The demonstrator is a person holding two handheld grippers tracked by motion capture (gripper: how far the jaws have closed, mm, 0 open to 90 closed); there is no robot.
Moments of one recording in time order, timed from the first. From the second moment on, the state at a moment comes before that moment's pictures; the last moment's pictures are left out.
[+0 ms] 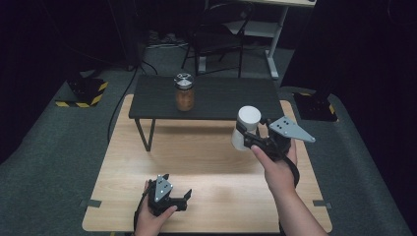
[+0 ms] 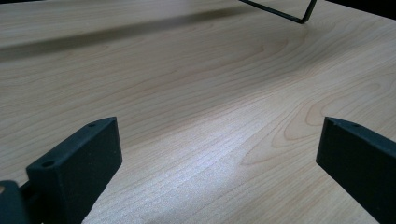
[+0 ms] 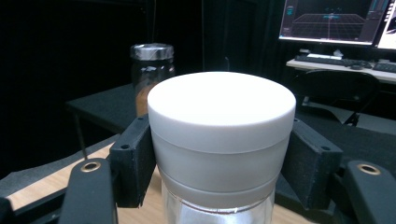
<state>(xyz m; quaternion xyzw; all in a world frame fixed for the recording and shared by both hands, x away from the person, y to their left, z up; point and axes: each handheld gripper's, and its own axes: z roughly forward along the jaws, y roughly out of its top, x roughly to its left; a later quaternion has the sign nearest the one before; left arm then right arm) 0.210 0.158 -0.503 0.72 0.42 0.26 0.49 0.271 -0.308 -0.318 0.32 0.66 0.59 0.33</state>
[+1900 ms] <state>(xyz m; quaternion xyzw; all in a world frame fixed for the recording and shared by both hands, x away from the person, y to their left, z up) 0.211 0.165 -0.505 0.72 0.42 0.25 0.50 0.367 -0.263 -0.275 0.39 0.64 0.55 0.36</state>
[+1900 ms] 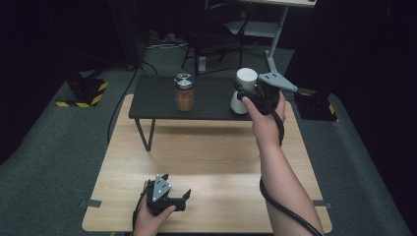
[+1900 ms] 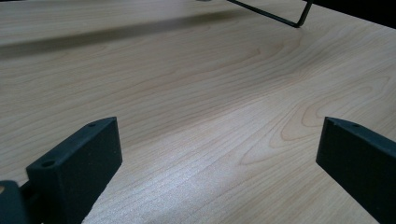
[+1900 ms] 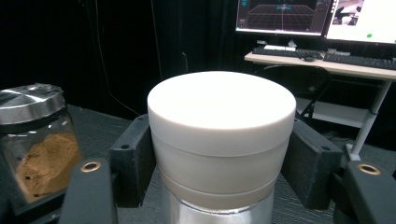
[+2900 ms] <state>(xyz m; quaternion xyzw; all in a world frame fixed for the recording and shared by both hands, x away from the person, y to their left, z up) 0.211 0.165 -0.505 0.72 0.42 0.25 0.50 0.377 -0.269 -0.287 0.39 0.64 0.56 0.36</state>
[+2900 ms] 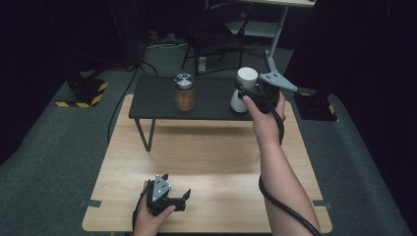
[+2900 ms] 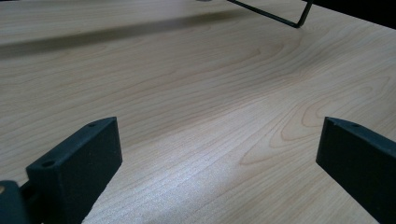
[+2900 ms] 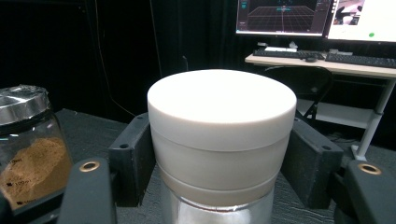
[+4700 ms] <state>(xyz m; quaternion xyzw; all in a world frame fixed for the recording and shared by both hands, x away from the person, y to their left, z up) 0.211 0.162 -0.503 0.72 0.41 0.25 0.50 0.311 -0.312 -0.329 0.33 0.65 0.60 0.34</state>
